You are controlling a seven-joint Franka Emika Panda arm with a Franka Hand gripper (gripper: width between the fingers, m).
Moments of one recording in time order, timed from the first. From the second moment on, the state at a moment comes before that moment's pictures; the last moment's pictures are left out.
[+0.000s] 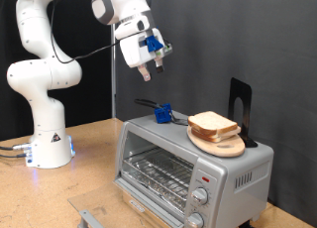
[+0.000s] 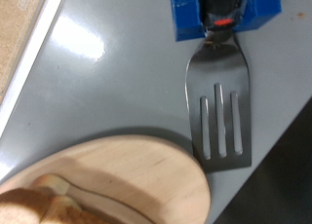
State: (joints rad) arm -0.03 -0.56 0.32 -2.52 0.37 2.31 0.30
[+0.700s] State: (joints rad) arm 0.01 -0.46 0.32 -2.54 0.44 2.33 0.21
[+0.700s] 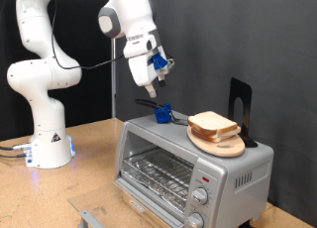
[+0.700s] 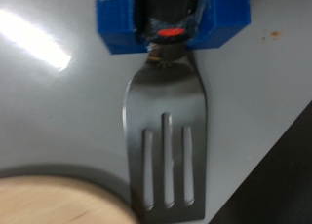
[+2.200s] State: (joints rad) arm 0.08 -0.36 0.34 -2.58 0.52 2.41 0.09
